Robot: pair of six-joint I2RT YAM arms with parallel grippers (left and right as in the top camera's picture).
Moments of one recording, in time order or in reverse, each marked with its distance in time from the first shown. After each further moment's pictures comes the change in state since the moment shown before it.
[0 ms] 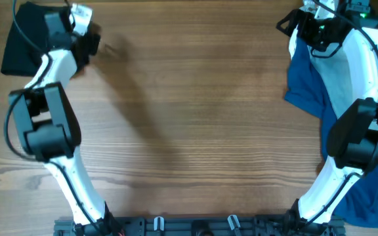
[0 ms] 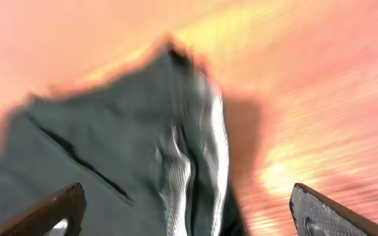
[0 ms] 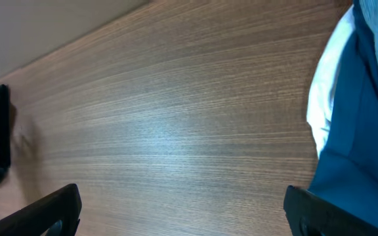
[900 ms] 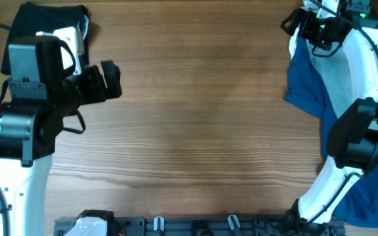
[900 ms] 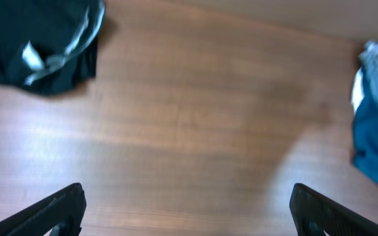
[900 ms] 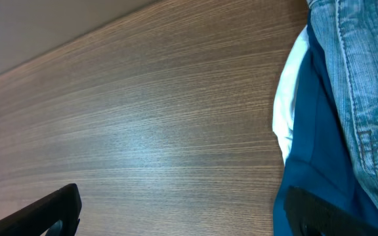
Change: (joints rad) left arm -0.269 -0.985 -0.001 -1.100 0.080 -0.779; right arm 0.000 0.000 0.000 0.026 0.097 0.000
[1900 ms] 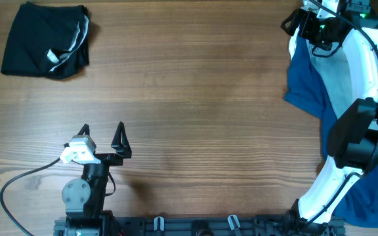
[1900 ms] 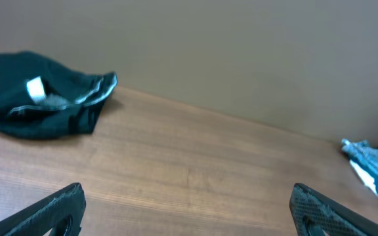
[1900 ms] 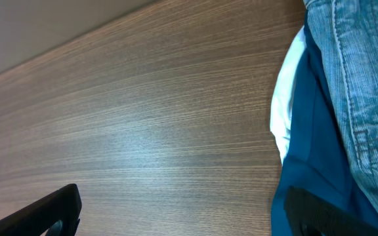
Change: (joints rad) left arm 0.092 -1.228 -1.617 1.136 -0.005 -0.060; right arm 0.000 0.000 -0.001 0.000 0.007 0.000
